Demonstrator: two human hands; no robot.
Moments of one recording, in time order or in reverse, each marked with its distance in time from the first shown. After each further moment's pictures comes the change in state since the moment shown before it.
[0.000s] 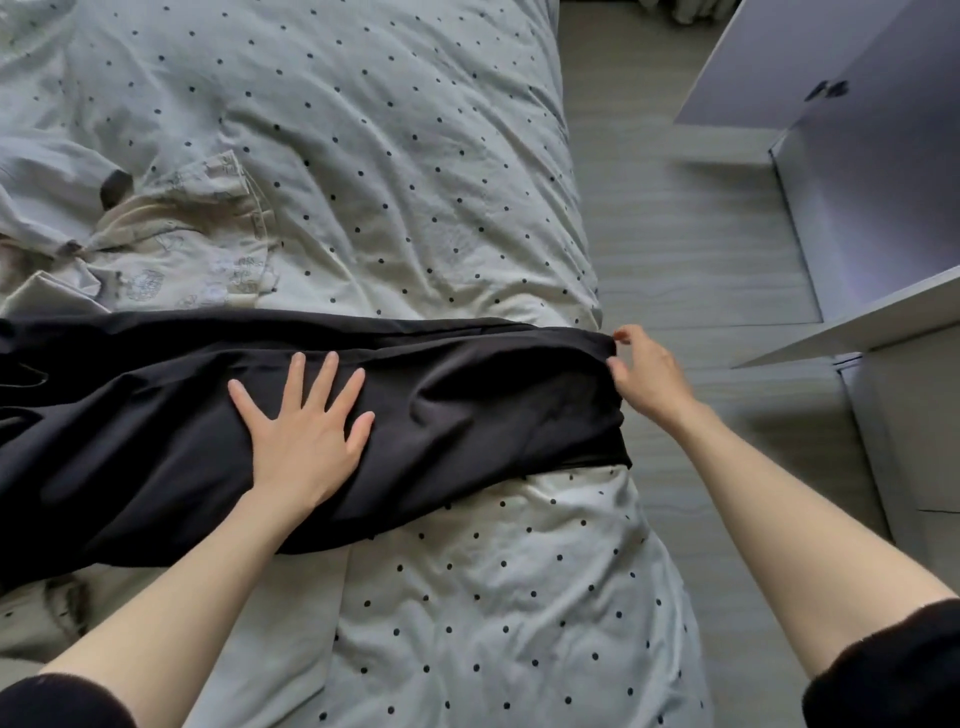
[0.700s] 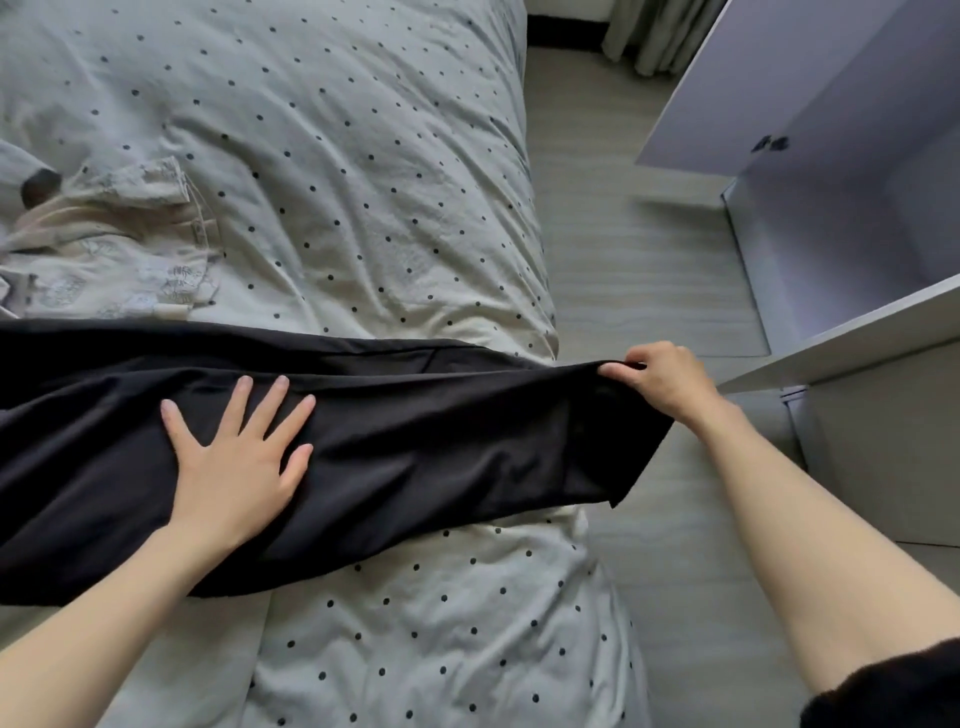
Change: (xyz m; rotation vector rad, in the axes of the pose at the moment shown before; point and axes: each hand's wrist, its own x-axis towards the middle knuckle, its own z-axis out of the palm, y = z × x) left_hand -0.003 0.009 0.003 -0.014 0.014 0.019; right_hand 0.015 0.040 -0.065 -0.190 0.021 0.018
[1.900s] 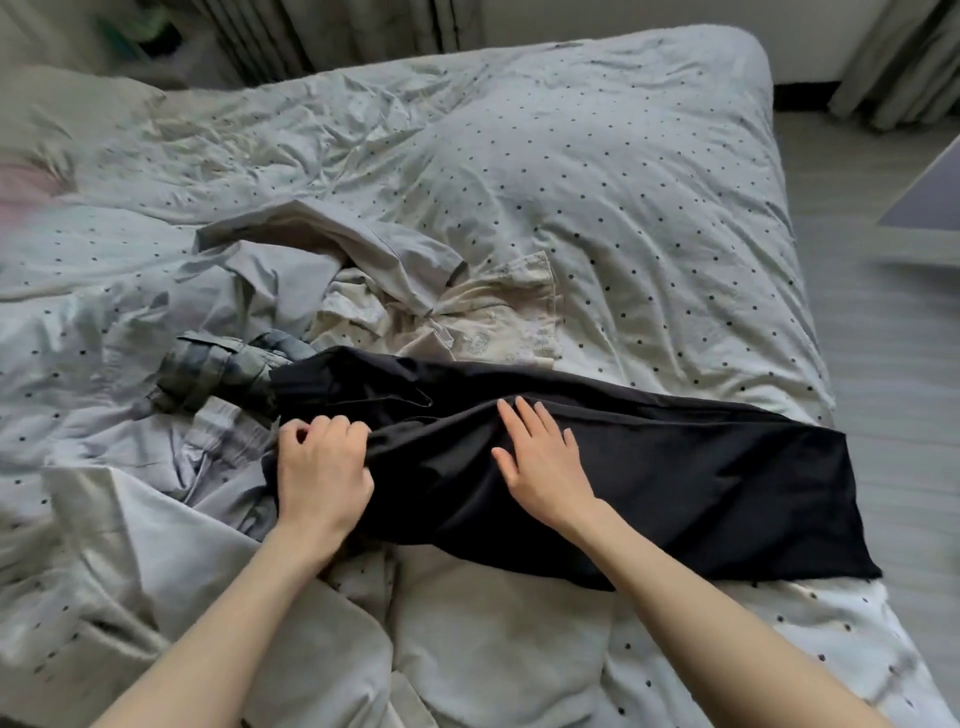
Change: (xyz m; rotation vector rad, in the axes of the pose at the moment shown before) left_hand -0.087 -0.236 -0.079 0.011 0.262 -0.226; right_hand -0.149 -0.397 0.112 0.142 -0.165 -0.574
